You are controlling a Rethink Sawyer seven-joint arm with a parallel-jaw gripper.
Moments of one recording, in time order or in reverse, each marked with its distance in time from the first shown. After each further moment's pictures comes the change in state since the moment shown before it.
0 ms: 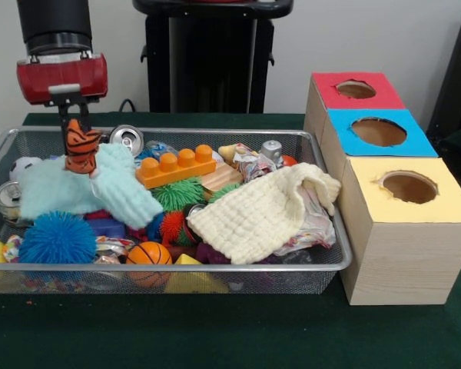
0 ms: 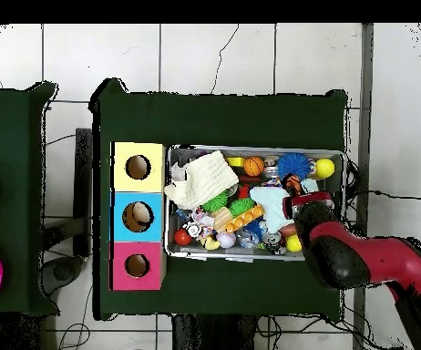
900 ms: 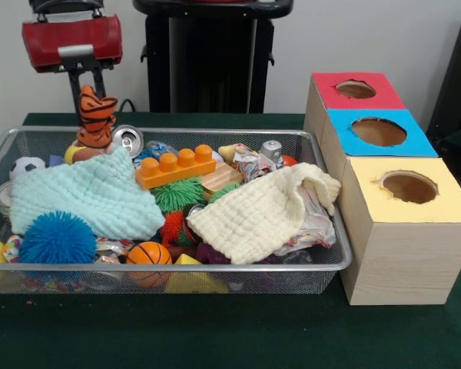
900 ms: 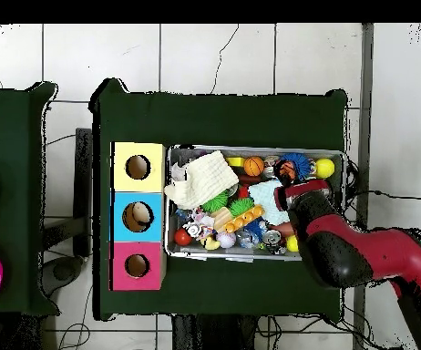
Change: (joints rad) arm -0.021 -0.064 0.123 0.039 0.041 0.000 0.000
